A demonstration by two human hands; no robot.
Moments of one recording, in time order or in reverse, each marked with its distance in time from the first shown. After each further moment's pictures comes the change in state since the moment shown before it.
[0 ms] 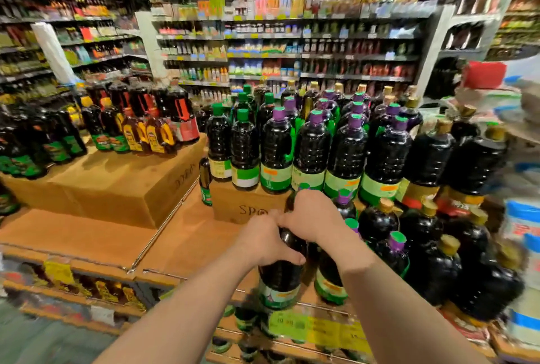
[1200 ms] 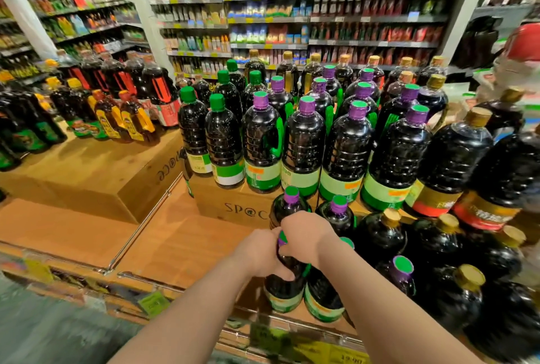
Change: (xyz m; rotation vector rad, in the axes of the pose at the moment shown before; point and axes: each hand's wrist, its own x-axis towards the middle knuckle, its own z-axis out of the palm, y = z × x) left_hand 0.110 -0.007 0.061 0.121 -0.280 -0.069; right_hand 0.081 0.088 0.042 -0.327 -0.438 -0.219
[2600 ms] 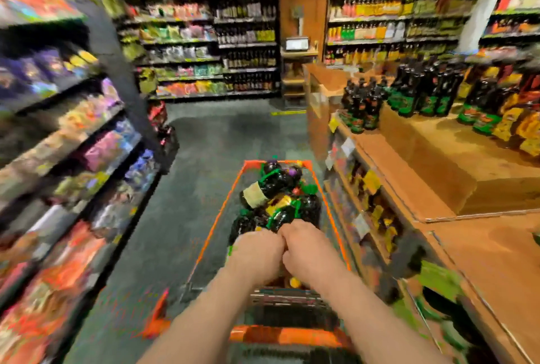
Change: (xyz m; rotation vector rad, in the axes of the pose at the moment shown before) left_hand -0.565 -0.142 0.122 0.156 0.388 -1.197; right_hand -0.211 -0.504 0.096 0.087 0.083 -1.171
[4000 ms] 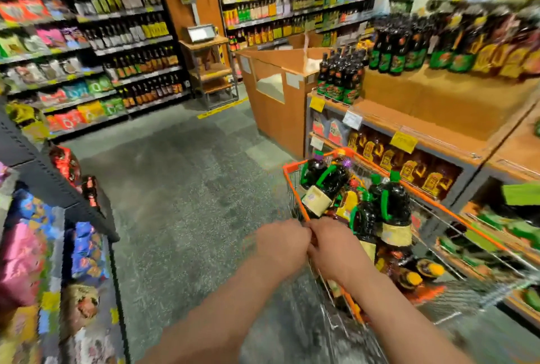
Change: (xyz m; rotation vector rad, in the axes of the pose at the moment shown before) left_hand 0.156 -0.522 0.066 0.058 0.049 0.622; right_hand 0.384 -0.321 0.176 0.051 0.233 0.575
